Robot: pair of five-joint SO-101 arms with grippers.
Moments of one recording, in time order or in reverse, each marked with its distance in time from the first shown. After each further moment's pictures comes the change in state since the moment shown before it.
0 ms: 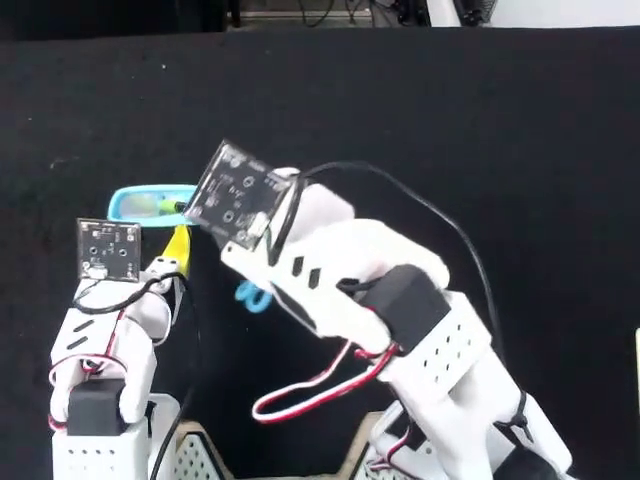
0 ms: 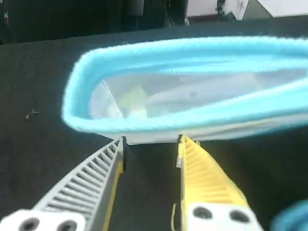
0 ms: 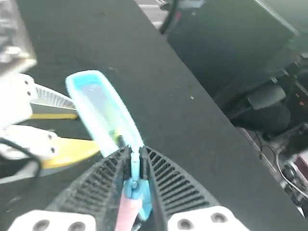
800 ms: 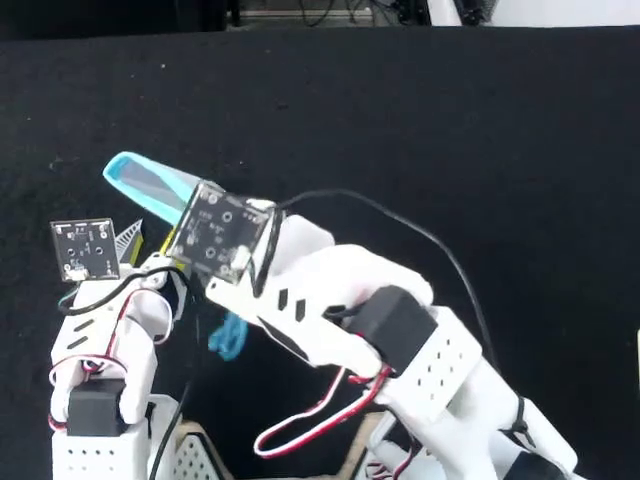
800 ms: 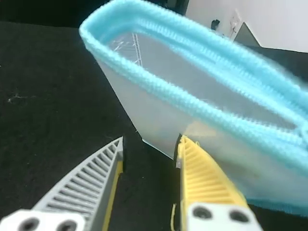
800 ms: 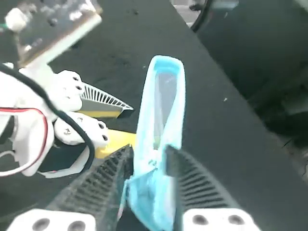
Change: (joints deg) left arm 0.5 0.0 0.0 -0.7 9.5; right arm -4.9 -2.5 5.7 0.4 -6.8
